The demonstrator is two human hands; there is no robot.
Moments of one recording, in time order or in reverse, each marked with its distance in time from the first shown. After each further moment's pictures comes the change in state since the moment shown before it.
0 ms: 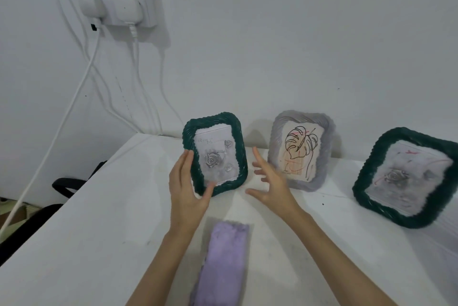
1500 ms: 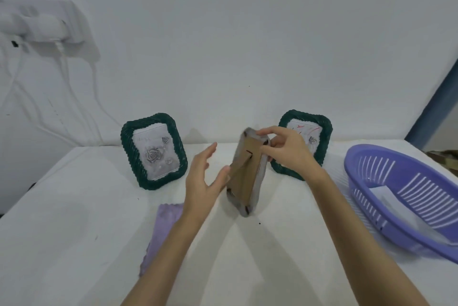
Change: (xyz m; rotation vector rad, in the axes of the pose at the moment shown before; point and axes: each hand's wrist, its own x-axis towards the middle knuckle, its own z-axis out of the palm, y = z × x) left_hand -0.049 0.156 0.035 -0.556 -0.324 -0.038; right_hand -0.093 -0.094 -0.174 -0.040 0.274 0.273
